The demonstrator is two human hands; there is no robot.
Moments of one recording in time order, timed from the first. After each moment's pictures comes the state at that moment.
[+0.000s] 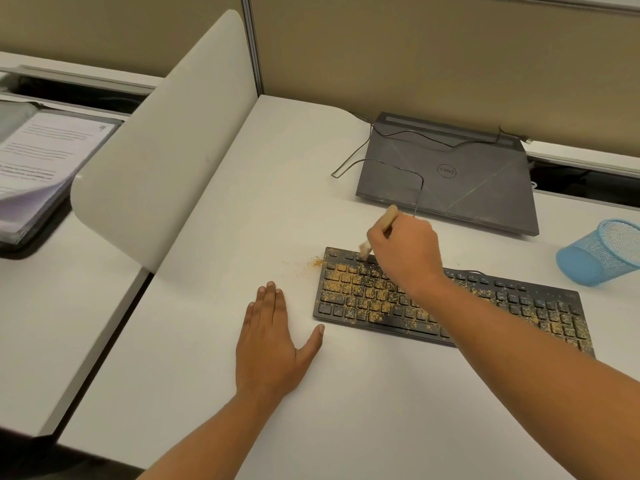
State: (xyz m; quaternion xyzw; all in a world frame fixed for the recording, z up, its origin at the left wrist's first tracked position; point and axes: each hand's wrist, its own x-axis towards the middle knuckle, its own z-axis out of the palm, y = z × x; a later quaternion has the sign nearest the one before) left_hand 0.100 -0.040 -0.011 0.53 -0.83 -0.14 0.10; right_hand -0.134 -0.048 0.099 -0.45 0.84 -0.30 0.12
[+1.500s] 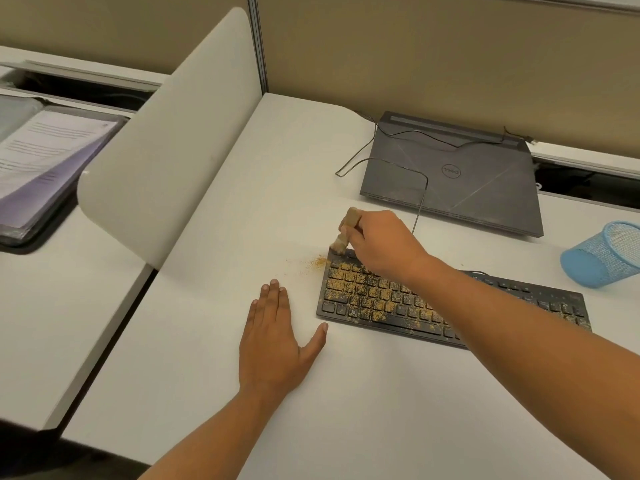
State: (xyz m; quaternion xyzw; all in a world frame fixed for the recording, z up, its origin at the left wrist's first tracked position) left_hand 0.099 -0.040 -0.011 0.53 -0.83 -0.14 0.11; right_hand -0.125 -0.074 0.104 -0.60 0.76 -0.16 0.20
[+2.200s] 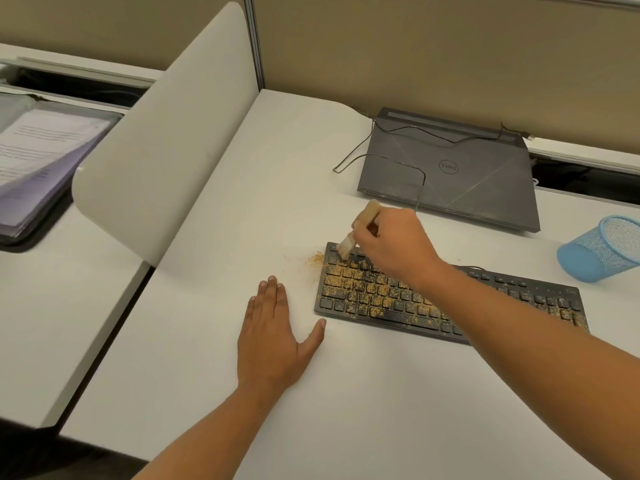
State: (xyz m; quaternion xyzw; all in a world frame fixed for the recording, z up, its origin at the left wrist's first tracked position) left_hand 0.099 -0.040 -0.009 0.53 -0.83 -0.13 0.10; right_hand -0.127 -0.054 0.113 -0.56 0.78 -0.24 0.15
